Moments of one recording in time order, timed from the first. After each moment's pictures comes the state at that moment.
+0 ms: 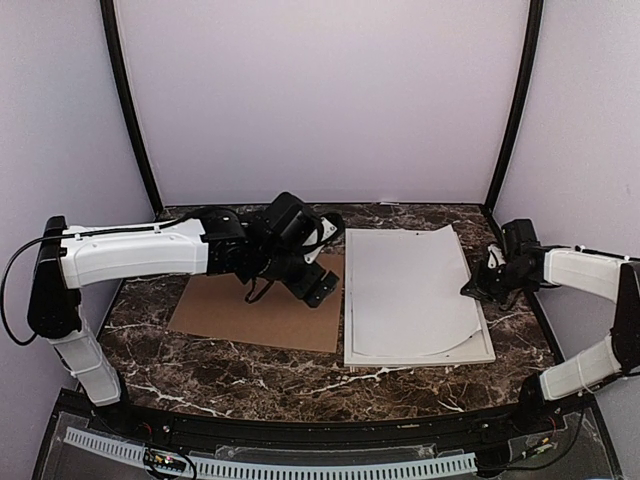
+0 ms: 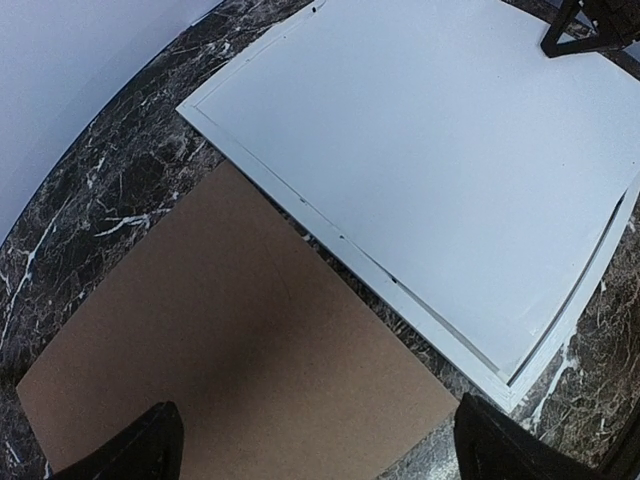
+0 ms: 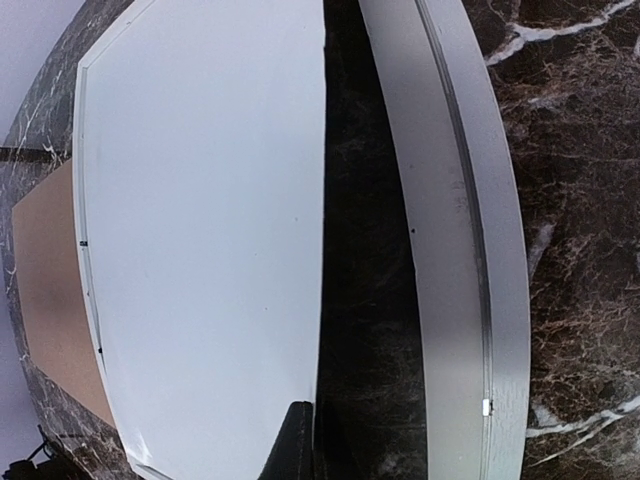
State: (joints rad) left arm -1.03 1.71 1.44 -0.57 -0.27 -0.07; right arm 0.07 1.31 0.72 -0.44 -0.36 0.45
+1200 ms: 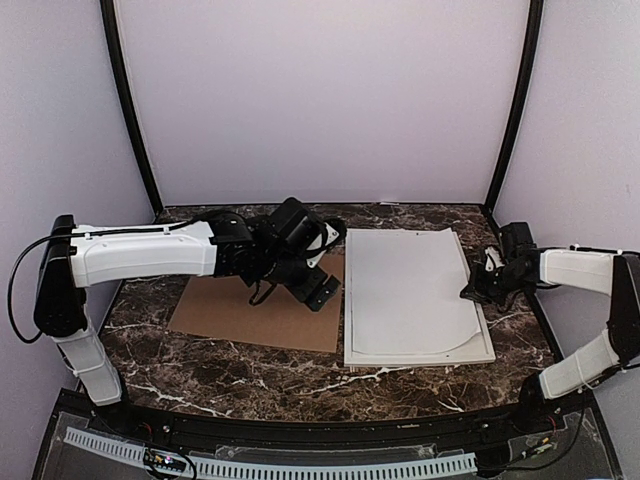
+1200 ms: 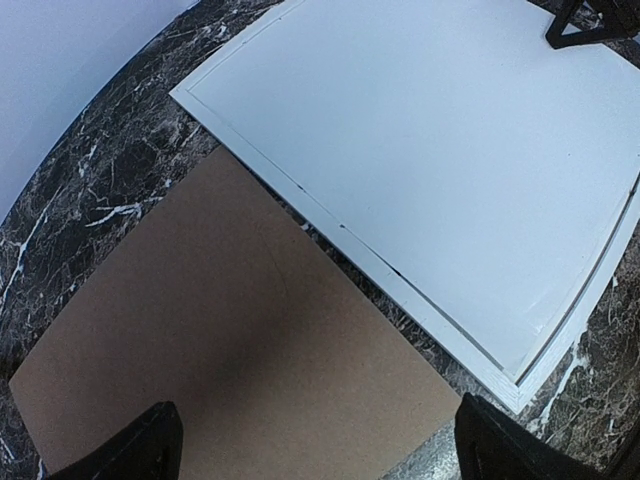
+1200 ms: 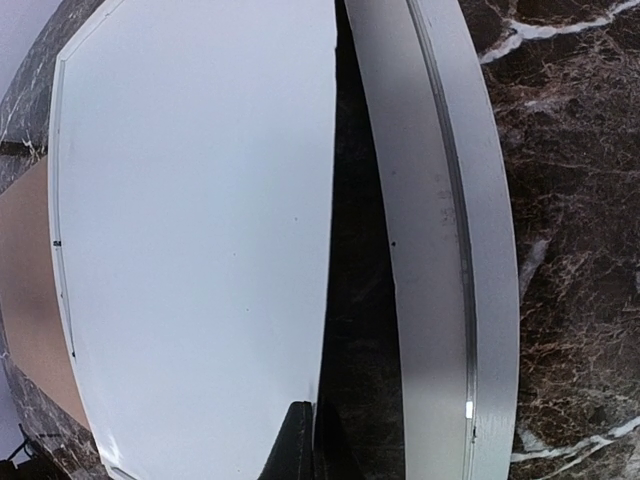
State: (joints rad) left arm -1.02 1.75 1.44 -0.57 -0.27 -0.08; right arm 0.07 1.37 0.71 -0.39 -0.34 0.42
